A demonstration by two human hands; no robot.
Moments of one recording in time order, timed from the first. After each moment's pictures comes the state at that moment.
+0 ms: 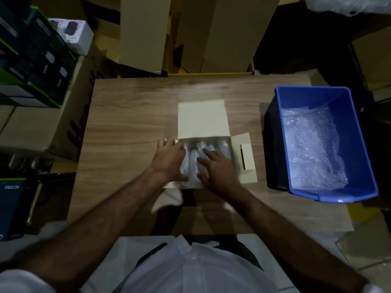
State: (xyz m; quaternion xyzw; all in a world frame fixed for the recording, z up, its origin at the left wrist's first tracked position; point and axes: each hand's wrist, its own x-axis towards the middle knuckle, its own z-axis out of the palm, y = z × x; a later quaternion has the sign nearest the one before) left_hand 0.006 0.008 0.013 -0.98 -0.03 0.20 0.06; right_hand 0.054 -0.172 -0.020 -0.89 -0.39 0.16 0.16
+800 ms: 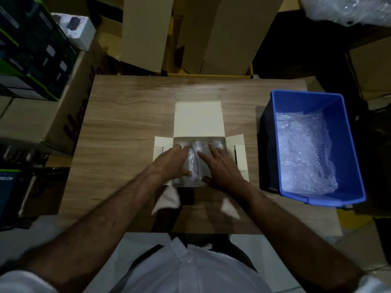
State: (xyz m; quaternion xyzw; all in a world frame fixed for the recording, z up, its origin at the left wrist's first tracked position) left_hand 0.010 -0.011 0.007 -0.95 -0.11 0.24 -0.19; right_hand 0.080 -0.195 -0.017 -0.88 -0.43 0.20 0.07
